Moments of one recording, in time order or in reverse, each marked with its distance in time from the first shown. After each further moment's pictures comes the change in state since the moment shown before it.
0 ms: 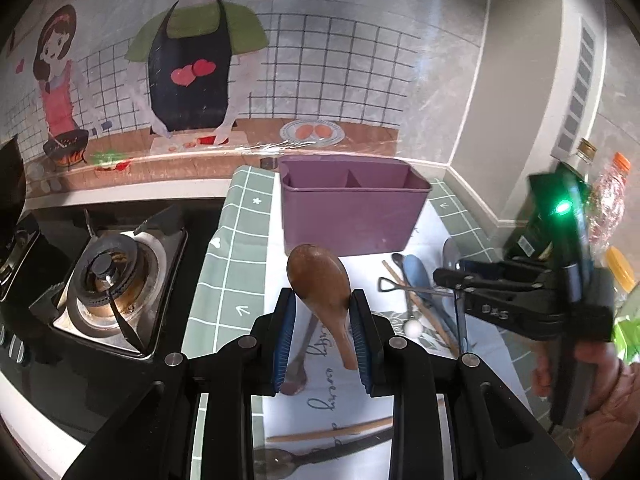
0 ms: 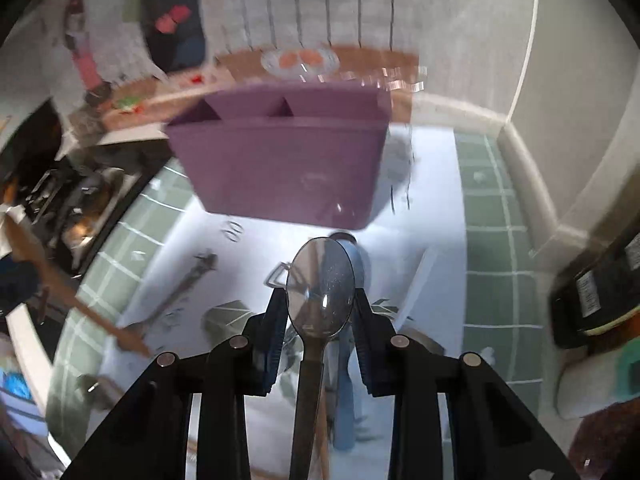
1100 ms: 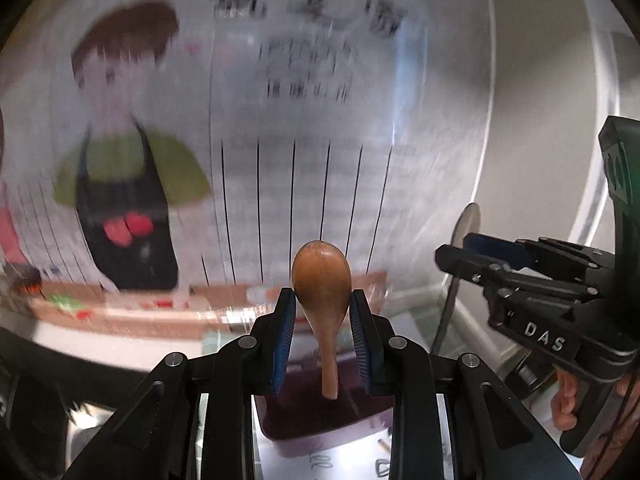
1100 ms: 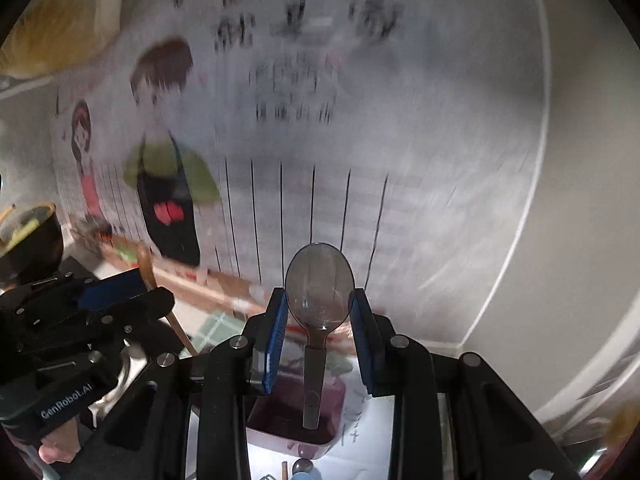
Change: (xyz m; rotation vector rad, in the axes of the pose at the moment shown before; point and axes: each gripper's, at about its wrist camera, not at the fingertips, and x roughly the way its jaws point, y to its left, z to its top) left arm 0.069 -0.003 0.179 0.094 -0.202 -0.090; right arm -0.074 0.000 0.179 -0.058 -0.398 -0.084
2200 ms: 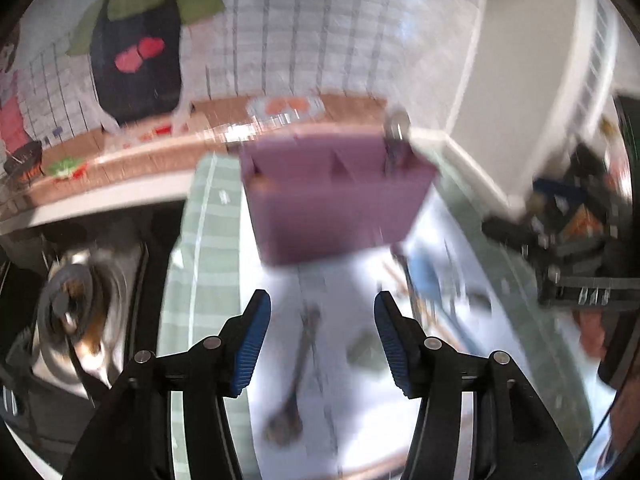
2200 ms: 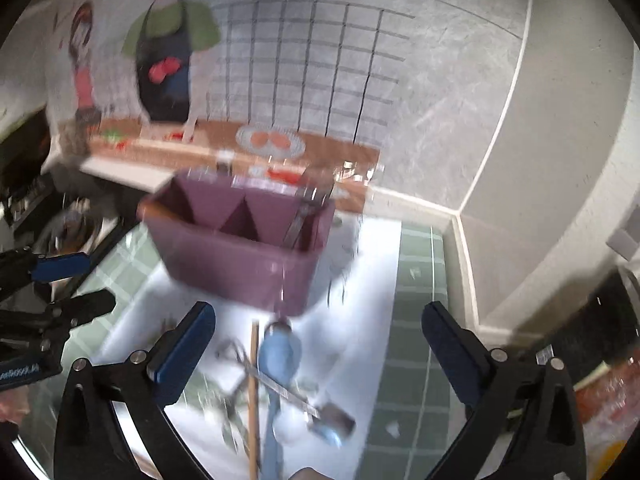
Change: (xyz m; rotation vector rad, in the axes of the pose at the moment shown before) left arm -0.028 -0.018 -0.156 -0.023 0.341 0.019; right arm -0.010 -0.003 -0.145 -0.081 0.260 -0.054
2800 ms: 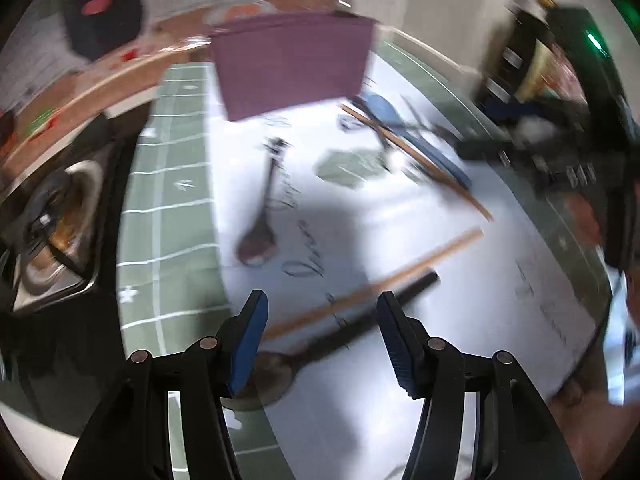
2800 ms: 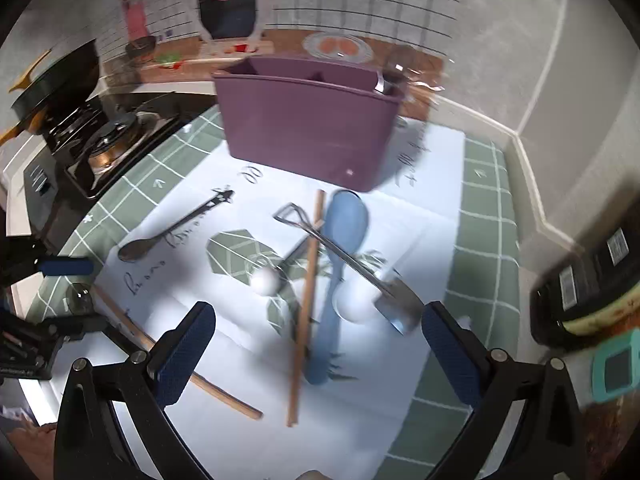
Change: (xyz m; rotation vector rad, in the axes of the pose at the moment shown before) left arm -0.012 -0.010 -0.112 0.172 0.220 -0.098; right arm 0.000 0.016 -0.082 -0.050 0.173 0.175
